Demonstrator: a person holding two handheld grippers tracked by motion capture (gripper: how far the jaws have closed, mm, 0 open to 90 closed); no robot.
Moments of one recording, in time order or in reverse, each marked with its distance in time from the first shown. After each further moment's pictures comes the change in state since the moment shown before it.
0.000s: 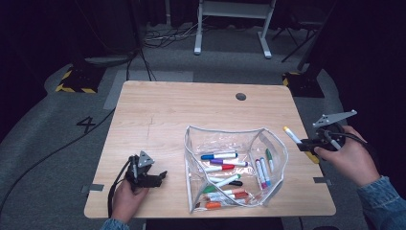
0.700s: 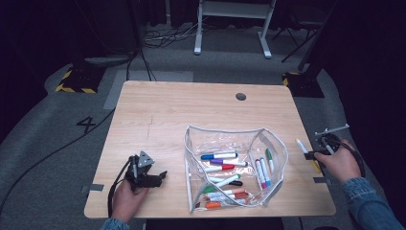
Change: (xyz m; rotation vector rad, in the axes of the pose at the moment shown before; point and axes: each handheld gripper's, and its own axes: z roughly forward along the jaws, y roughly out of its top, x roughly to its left) left arm 0.000 0.000 0.000 0.000 0.002 -0.001; right arm -0.073 -0.074 0.084 0.139 -0.088 0.308
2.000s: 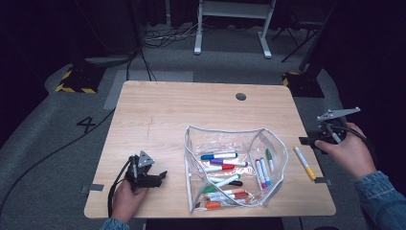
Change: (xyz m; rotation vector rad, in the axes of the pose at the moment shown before) left arm 0.000 0.000 0.000 0.000 0.000 0.000; right arm 0.045 0.041 -0.075 -0.186 0.013 -0.183
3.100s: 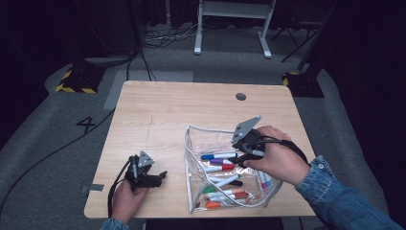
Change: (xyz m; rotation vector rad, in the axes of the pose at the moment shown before) left arm 0.000 0.000 0.000 0.000 0.000 -0.001; right arm 0.199 0.087 0.024 0.060 0.274 -0.571
